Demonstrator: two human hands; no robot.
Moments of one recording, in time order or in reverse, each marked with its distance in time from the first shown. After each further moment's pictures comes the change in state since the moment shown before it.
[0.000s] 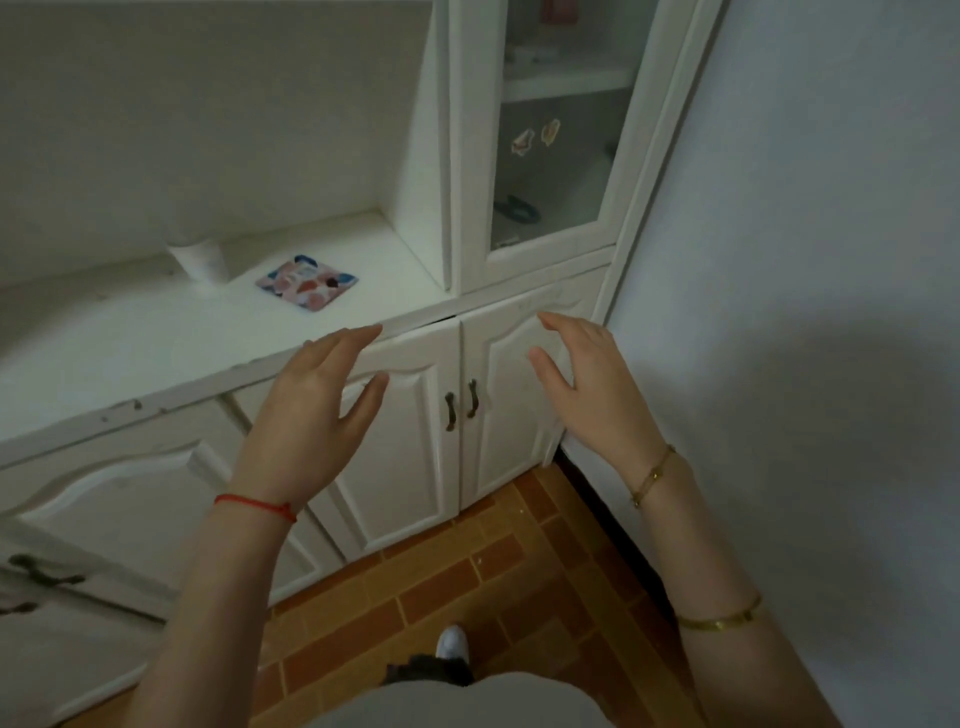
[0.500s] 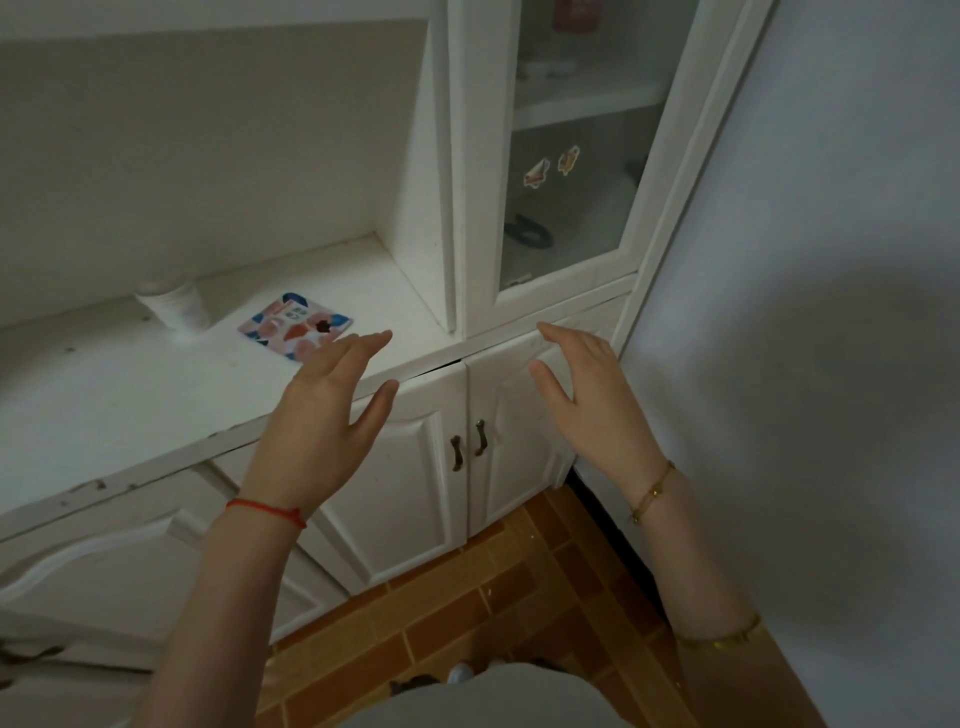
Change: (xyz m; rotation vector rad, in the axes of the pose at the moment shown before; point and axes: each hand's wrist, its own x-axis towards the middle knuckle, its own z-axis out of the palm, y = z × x) left_hand 0.102 -0.027 0.028 0.000 -0.023 -0.026; right_hand 0.097 0.023 0.021 0.035 -0.049 0.037
